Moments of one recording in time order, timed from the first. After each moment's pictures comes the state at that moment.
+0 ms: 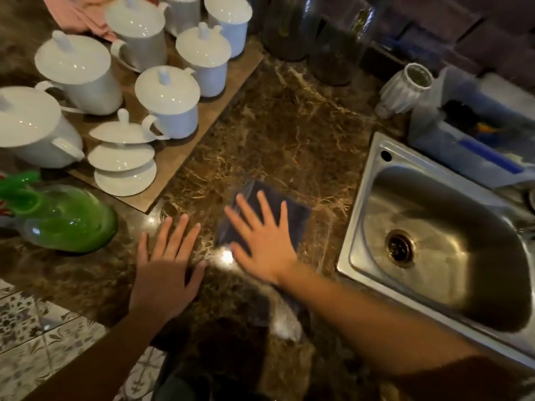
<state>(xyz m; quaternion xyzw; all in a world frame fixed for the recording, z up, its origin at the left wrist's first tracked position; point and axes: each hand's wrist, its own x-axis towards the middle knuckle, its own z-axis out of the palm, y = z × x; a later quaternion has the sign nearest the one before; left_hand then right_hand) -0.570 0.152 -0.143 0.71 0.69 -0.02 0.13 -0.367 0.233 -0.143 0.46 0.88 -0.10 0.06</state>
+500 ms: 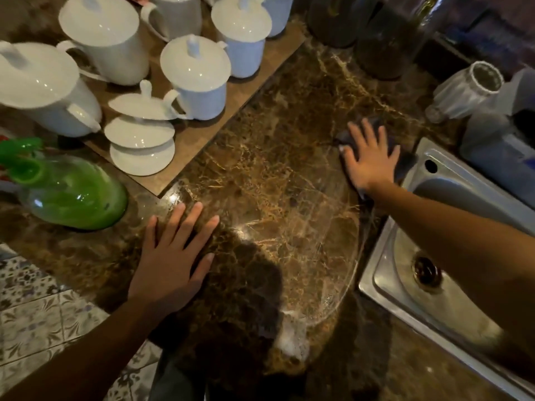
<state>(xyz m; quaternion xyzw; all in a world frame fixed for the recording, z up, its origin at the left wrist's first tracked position) -0.570 0.152 -0.151 0.72 0.69 -0.01 0.11 -0.256 0.430 -0.145 0.65 0.75 -0.10 0.02</state>
